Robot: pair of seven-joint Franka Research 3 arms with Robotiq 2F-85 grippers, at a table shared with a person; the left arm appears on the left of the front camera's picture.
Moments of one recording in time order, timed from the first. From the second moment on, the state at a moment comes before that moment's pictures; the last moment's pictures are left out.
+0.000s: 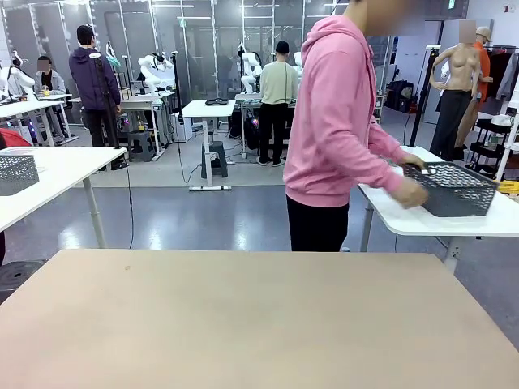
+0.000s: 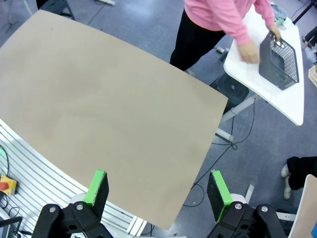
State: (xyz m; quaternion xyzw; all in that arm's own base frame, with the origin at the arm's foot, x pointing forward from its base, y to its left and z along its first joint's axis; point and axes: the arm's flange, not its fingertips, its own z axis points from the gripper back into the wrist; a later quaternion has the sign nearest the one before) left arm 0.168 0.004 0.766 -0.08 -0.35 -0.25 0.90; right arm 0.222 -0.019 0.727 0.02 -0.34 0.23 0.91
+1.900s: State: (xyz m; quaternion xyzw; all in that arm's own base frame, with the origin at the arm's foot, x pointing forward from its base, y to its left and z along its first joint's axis) left arm 0.168 0.004 0.766 -0.08 -0.35 -0.25 0.90; right arm 0.222 -0.019 0.727 0.02 -0.34 0.23 0.91
